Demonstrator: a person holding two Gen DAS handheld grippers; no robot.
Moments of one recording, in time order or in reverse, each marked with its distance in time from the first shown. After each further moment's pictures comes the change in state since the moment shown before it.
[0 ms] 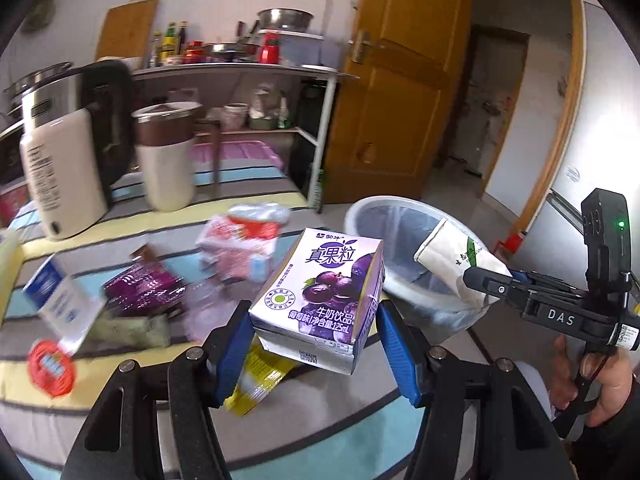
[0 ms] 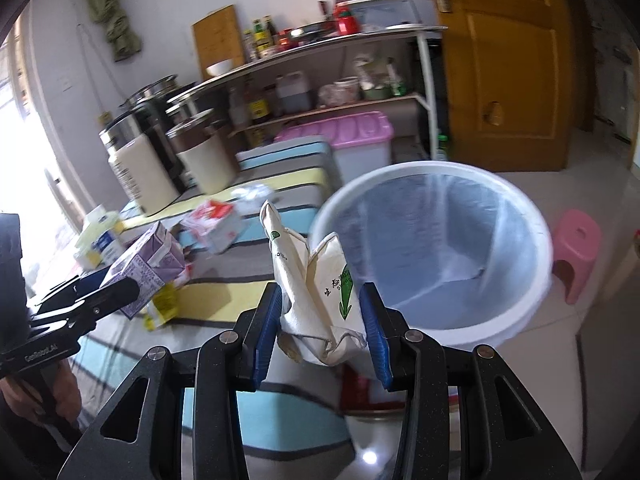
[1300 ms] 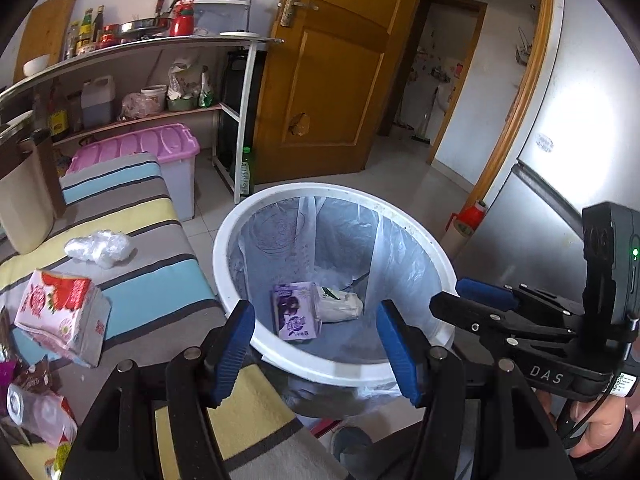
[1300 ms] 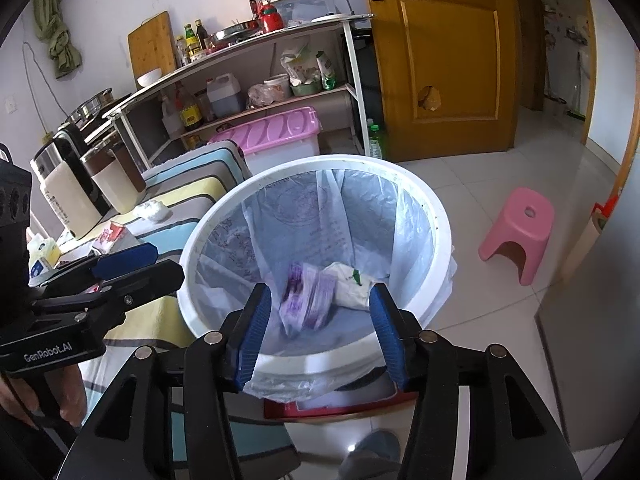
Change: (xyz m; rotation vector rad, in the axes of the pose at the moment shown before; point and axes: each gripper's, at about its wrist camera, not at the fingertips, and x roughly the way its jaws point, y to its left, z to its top) left arm 0.110 -0.080 0.037 0.078 0.106 -0.186; right arm 0.006 -0.074 0.006 0.080 0.014 -0.152
